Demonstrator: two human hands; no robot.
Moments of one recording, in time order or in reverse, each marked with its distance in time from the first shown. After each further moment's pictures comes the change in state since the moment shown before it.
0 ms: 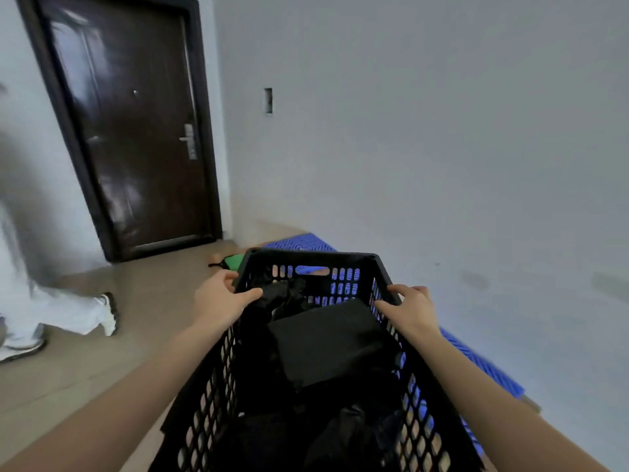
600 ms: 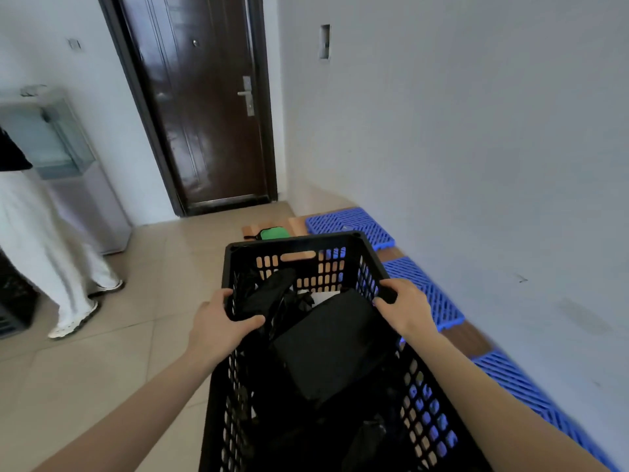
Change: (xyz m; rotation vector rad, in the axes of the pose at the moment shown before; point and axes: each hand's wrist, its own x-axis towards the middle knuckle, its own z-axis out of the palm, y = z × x) left_hand 0.052 -0.033 0.071 0.163 0.038 -0.266; right_hand 0.168 0.022 0.116 -0.059 -0.273 -0.254
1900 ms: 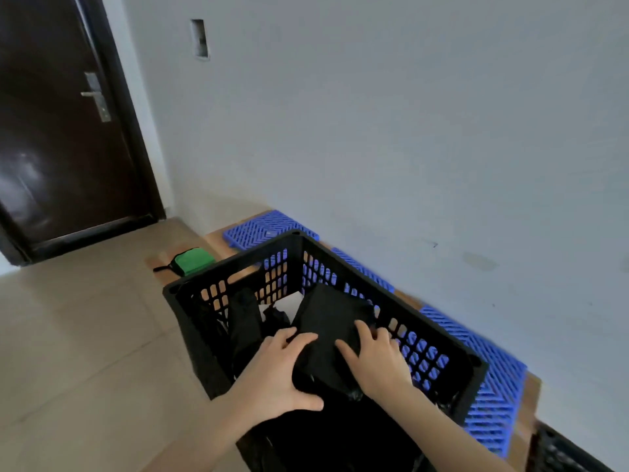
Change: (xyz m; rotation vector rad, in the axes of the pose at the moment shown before) left_hand 0.029 -0.002 0.053 0.307 -0.756 0.893; right_hand -0.105 -0.064 0.054 -0.373 -0.024 0.466
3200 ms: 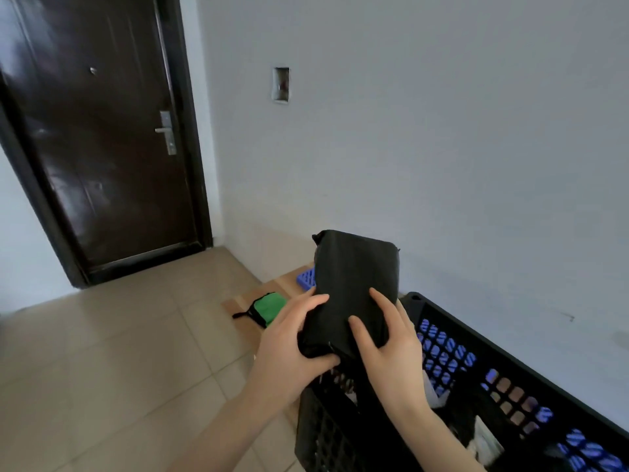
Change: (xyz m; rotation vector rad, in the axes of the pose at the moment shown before) left_hand -0.005 -0.171 -0.202 -0.360 0.674 0.183; right_hand 0.044 -0.296 -0.029 0.799 0.456 -0.282
